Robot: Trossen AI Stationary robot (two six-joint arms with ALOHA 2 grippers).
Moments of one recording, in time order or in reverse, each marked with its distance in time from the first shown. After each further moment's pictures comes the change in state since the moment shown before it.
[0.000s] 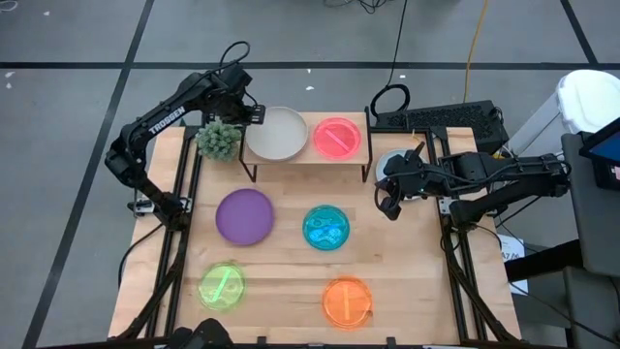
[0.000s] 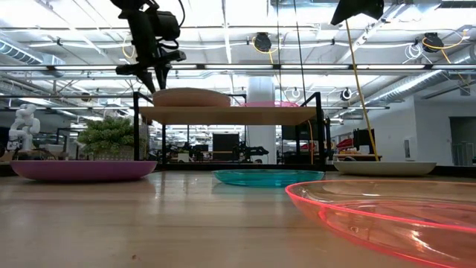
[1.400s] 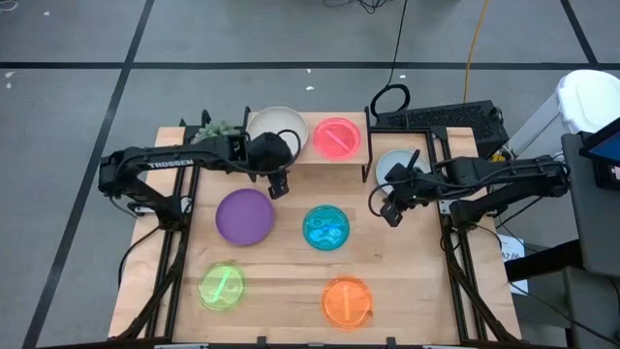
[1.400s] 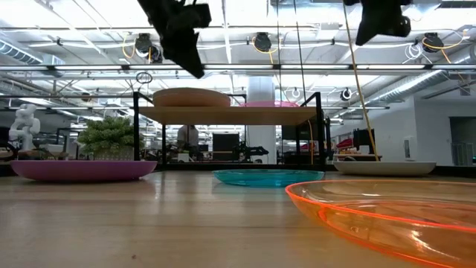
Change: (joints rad) left arm -0.619 -0.103 -0.259 0.395 -0.170 0.534; right arm 0.000 -0.003 -0.094 -0.084 -0.196 0.304
